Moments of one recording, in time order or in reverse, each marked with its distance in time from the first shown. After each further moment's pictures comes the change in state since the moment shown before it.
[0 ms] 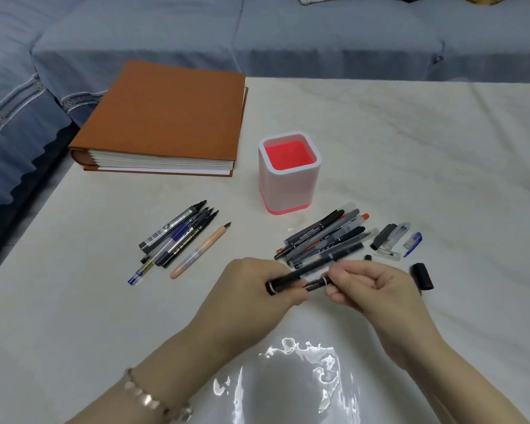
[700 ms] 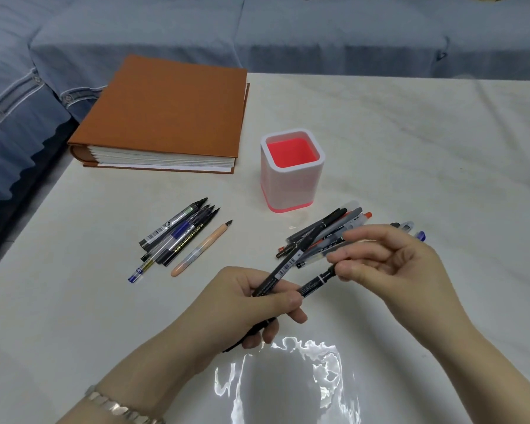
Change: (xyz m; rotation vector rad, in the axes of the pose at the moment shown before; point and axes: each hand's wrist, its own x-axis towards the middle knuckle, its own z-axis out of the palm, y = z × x) left_hand -0.012 0.008 -0.017 -0.416 -0.207 -0.267; right_hand 0.001 -0.031 0.000 -0.073 -0.152 -0.265
